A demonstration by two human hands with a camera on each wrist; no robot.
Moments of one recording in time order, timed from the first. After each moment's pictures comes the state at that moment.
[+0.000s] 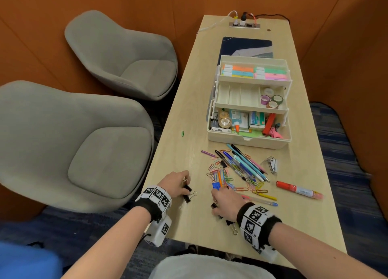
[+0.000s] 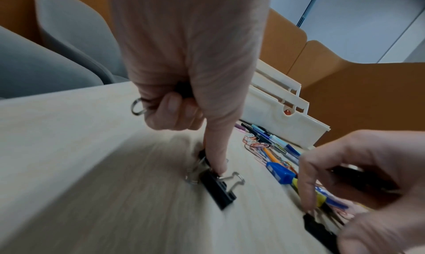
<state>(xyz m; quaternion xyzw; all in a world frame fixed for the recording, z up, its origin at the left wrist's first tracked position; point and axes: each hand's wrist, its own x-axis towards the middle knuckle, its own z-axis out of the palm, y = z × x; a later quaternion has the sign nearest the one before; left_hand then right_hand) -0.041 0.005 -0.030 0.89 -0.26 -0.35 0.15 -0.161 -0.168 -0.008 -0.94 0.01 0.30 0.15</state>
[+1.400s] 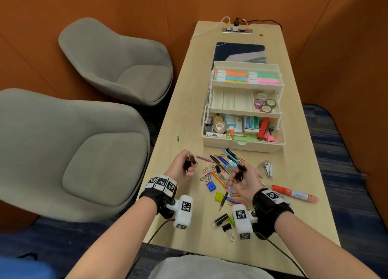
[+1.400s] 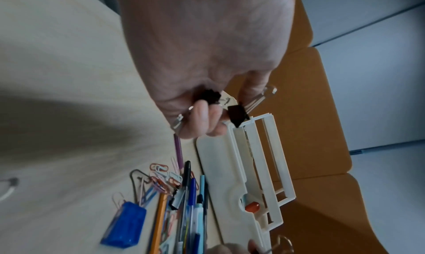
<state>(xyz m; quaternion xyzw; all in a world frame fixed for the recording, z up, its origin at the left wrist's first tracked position) -0.021 -0.056 0.014 0.54 0.12 -0.41 0.72 -0.132 -0.232 0.005 -0.32 0.44 0.01 0.84</state>
